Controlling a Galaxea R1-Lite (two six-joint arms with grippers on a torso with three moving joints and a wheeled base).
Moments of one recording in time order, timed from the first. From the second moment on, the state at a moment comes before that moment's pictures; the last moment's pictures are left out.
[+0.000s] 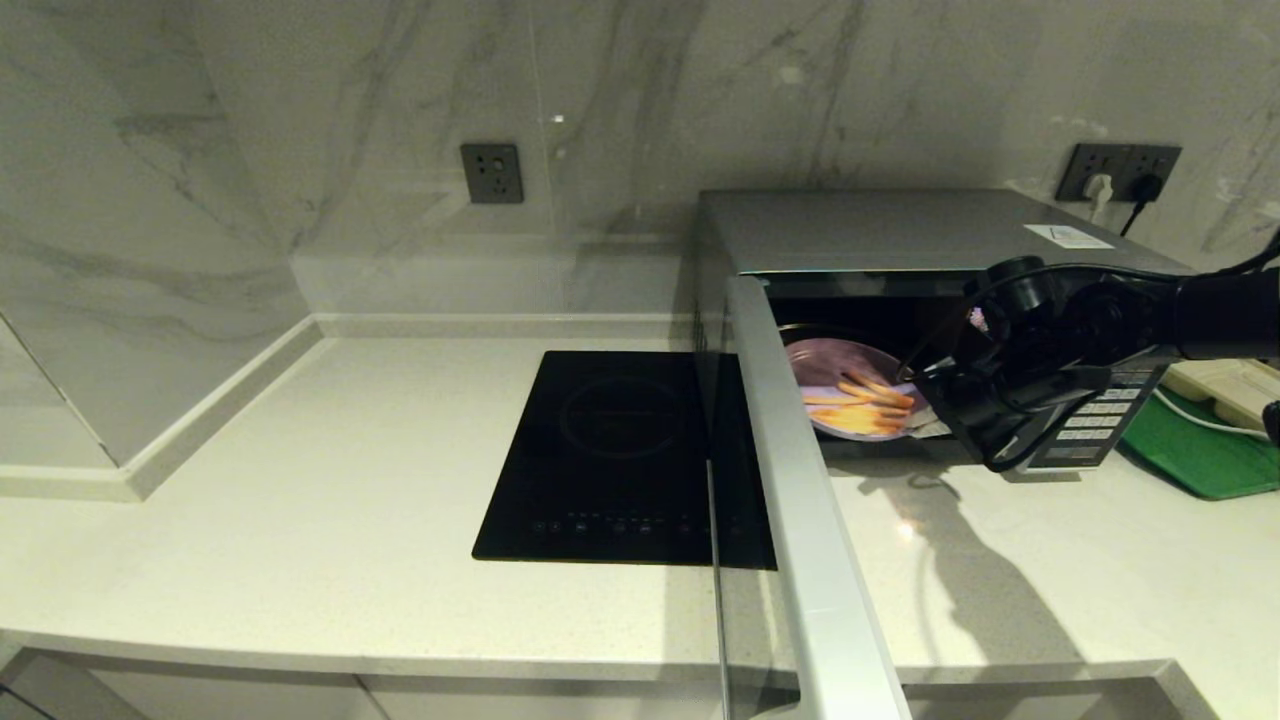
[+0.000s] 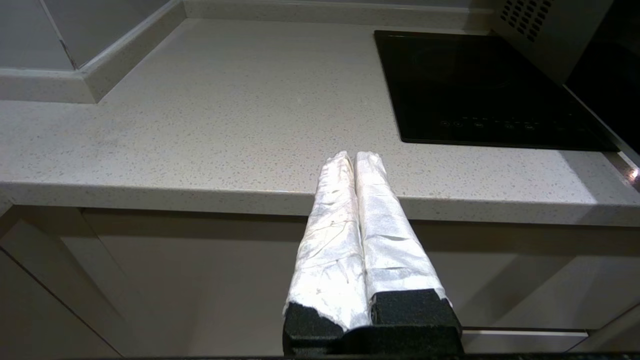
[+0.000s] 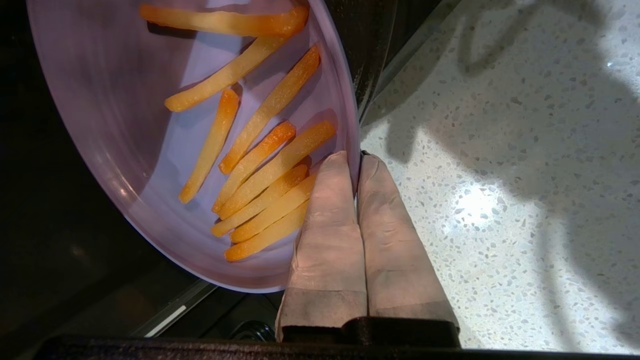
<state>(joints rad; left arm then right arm) 0.00 0.00 0.00 -0.01 0.01 -0.05 0.07 2.16 -1.69 0.44 0.10 1.10</state>
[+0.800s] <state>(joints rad) 0.00 0.00 0.00 -0.01 0.01 -0.06 0.07 2.18 -1.75 0.44 0.07 1.10</state>
